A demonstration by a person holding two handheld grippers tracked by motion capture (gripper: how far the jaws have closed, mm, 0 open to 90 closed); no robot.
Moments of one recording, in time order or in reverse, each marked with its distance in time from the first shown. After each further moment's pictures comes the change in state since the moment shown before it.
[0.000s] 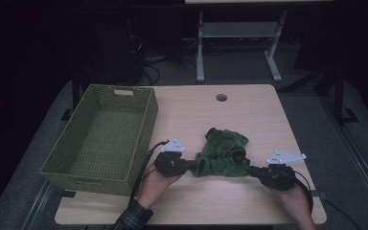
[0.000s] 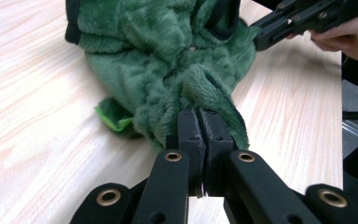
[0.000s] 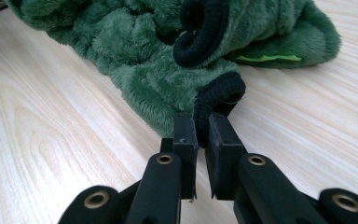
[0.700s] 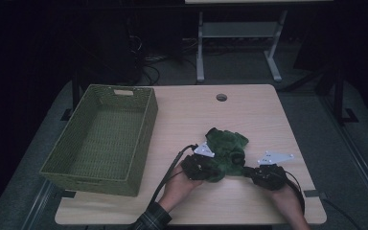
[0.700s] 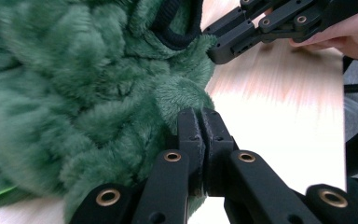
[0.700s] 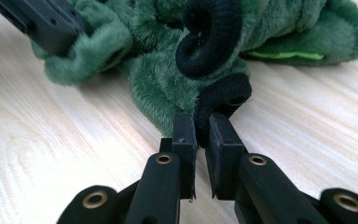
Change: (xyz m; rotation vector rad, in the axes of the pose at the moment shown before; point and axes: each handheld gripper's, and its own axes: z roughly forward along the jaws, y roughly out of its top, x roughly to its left) left arm -0.029 0.024 0.057 0.096 -0.058 0.045; right arm 0.009 0.002 0.023 0.029 -0.016 -0.016
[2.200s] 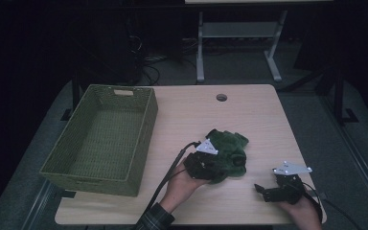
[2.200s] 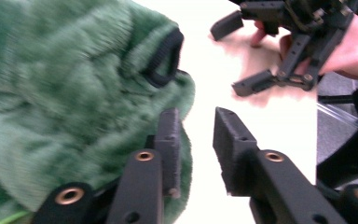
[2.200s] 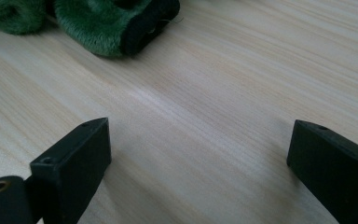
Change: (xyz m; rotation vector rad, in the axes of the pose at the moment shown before) left arm -0.019 0.014 0.003 -0.019 -0.021 0.002; right arm -0.014 -0.045 -0.024 0.043 -0.174 0.048
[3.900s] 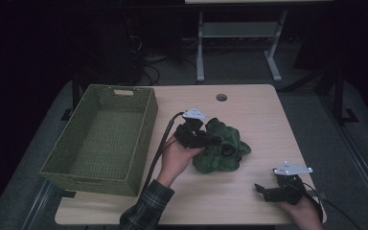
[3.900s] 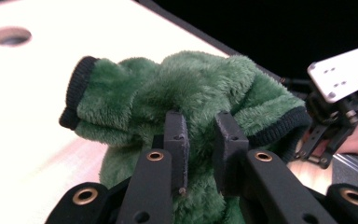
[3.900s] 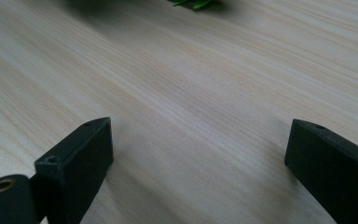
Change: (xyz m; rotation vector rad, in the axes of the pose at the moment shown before) left arm 0.042 0.053 -0.043 -0.117 0.095 -0.094; right arm 0.000 -0.001 -0.001 -0.005 -0.002 0.006
